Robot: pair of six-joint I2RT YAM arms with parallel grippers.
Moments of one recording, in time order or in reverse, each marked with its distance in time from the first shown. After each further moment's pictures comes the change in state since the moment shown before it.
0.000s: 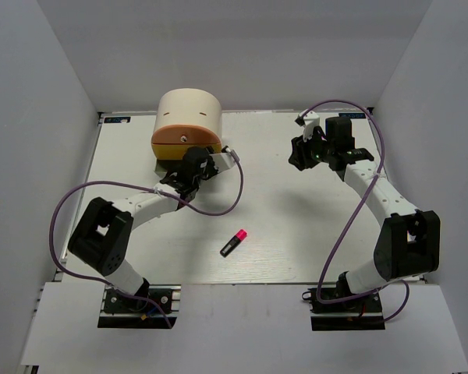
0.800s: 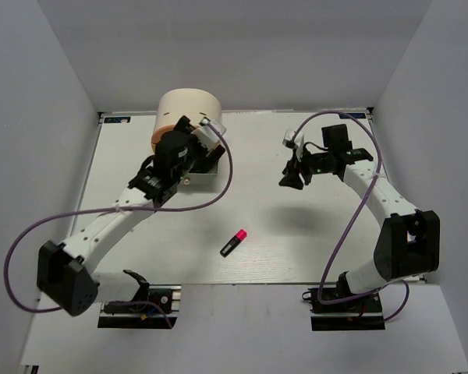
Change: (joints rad) left arm -0.016 -0.286 0.162 -0.236 0.069 -0.271; right arm 0.006 0.000 -0.002 -0.216 -0.411 -0.375
